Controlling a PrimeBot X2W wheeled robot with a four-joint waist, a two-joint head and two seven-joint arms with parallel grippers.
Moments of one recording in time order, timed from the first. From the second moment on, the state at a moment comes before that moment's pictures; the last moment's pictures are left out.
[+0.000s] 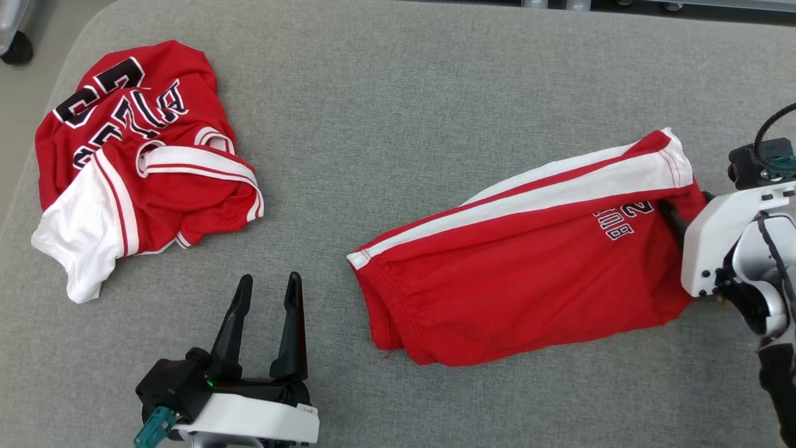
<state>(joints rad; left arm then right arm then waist) -0.01 0.07 -0.28 -0.01 -0.47 0.08 -0.26 -0.52 -0.30 0.11 0.39 0.26 0.13 0.57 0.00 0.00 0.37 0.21</state>
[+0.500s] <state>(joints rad) 0.05 0.07 -0.25 0.03 -0.44 0.06 -0.26 -0.33 -0.31 0.07 0.27 0.54 0.13 0.60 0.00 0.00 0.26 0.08</state>
